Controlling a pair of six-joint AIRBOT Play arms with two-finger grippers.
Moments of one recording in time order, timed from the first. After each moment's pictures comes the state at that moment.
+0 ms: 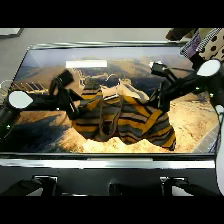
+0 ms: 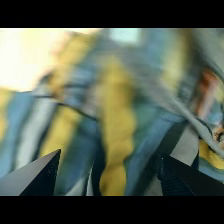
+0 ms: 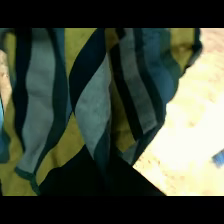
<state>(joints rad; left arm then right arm) -0.28 -1.12 1.11 0.91 -0.95 -0.65 0.00 -1.34 1.47 -0.94 1.56 0.34</state>
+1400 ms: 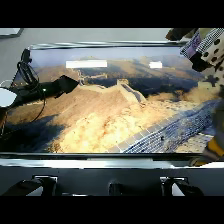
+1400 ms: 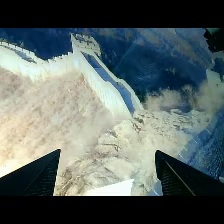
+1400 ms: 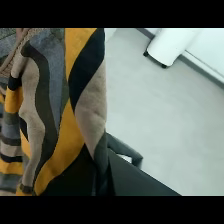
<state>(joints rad) -0.19 -1.07 1.13 0.89 -0.77 -1.54 -0.27 -0.96 1.76 -2.48 1.50 1.85</state>
